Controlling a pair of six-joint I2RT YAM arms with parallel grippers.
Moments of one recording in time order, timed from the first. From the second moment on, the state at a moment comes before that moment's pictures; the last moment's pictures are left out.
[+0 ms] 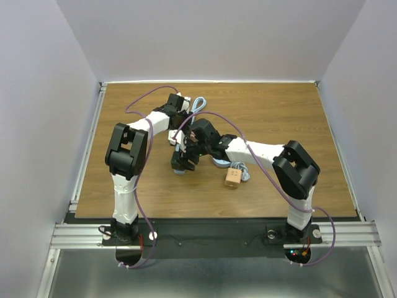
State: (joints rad) left arm -0.38 2.07 1.47 -0.35 0.11 -0.17; right arm 0.86 1.91 1.34 -0.09 -0.47 -0.42
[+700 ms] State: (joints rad) left arm -0.38 2.08 1.50 -0.39 0.15 -0.06; right arm 0.86 1.89 1.29 -0.07 -0.42 -0.45
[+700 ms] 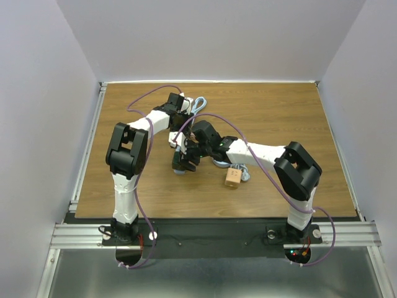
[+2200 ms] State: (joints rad) left arm -0.36 1.98 1.50 -0.37 0.14 -0.15; right arm 0.84 1.69 1.31 -0.28 -0.24 -0.48
